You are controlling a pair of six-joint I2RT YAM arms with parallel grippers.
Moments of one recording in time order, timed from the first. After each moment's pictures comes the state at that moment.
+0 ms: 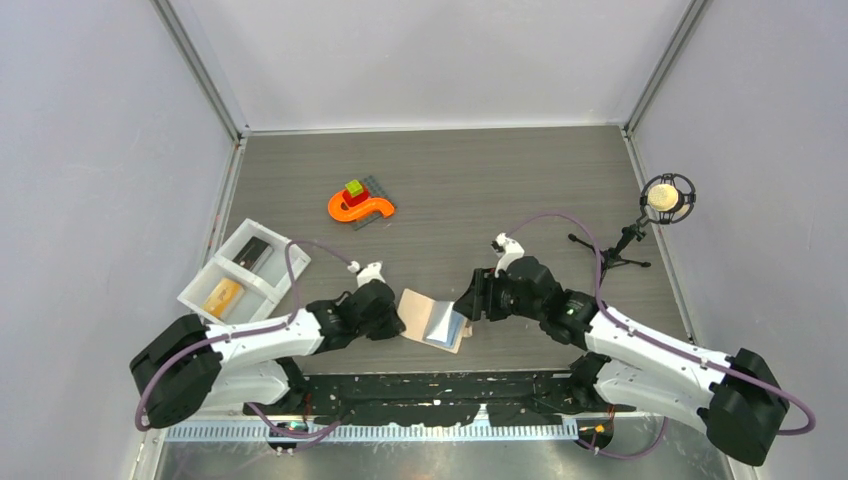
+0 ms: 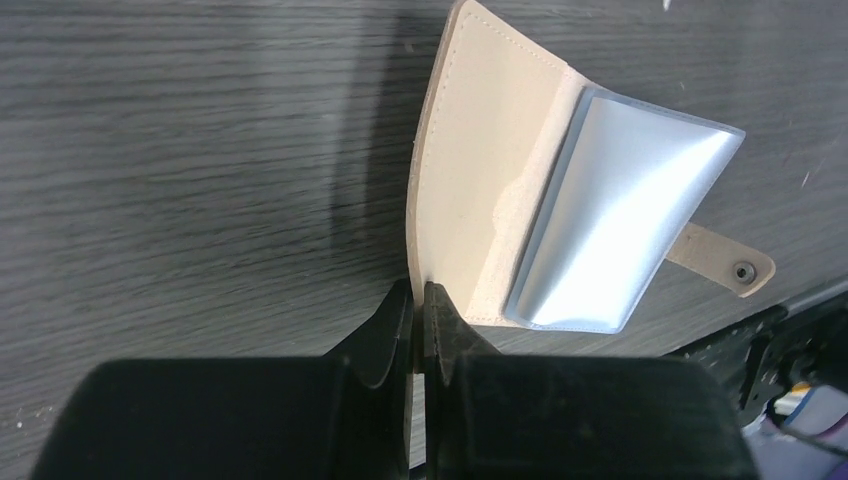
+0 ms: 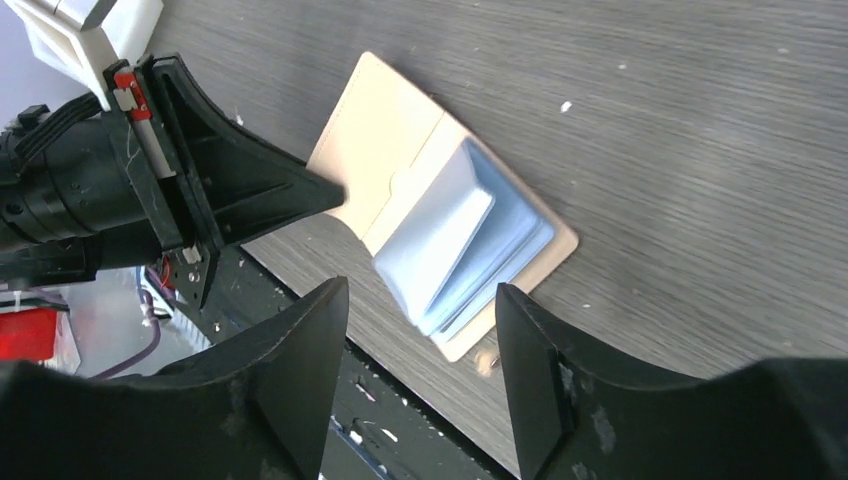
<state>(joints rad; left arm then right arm) -0.96 1.18 0.45 -0.15 -0.14 -0.98 0.81 0.91 0.48 -0.15 -0.10 0.70</state>
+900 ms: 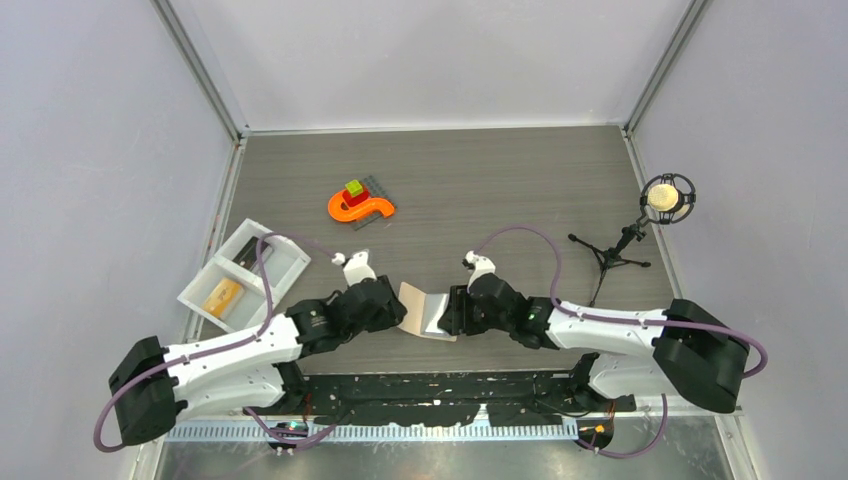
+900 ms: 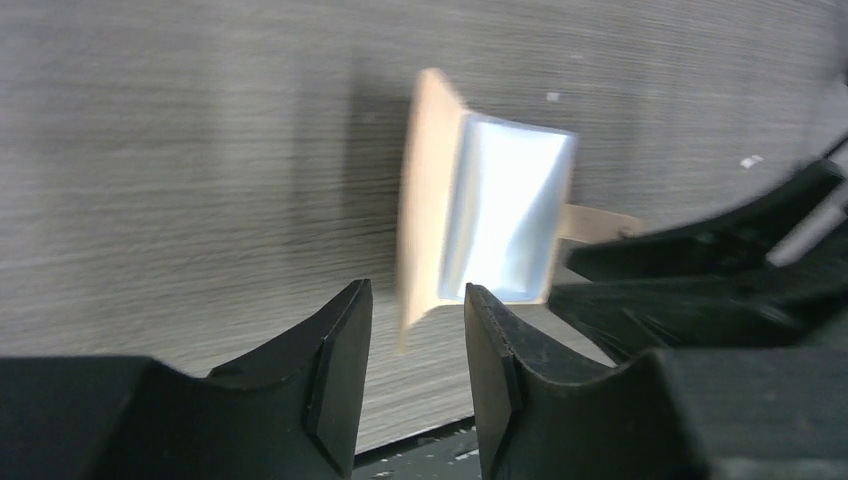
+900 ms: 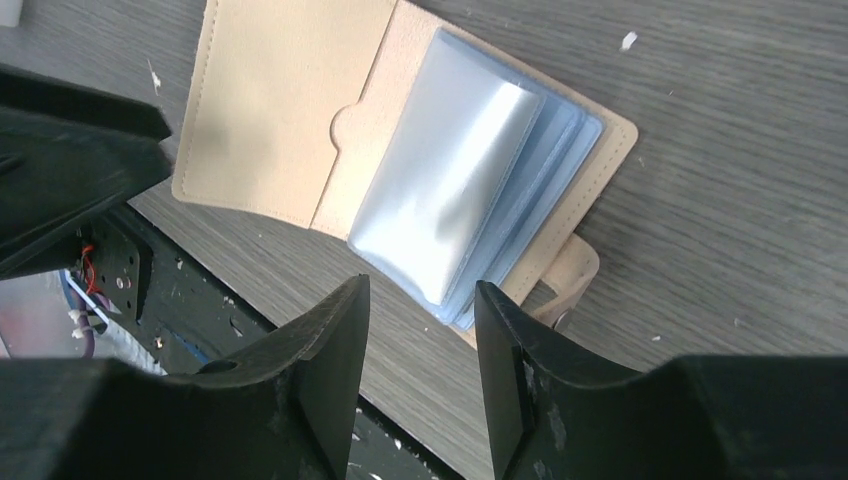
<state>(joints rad) -1.03 0.95 0.48 -0.34 -0.38 -1.11 1.00 1.22 0.46 0.05 0.03 0.81</state>
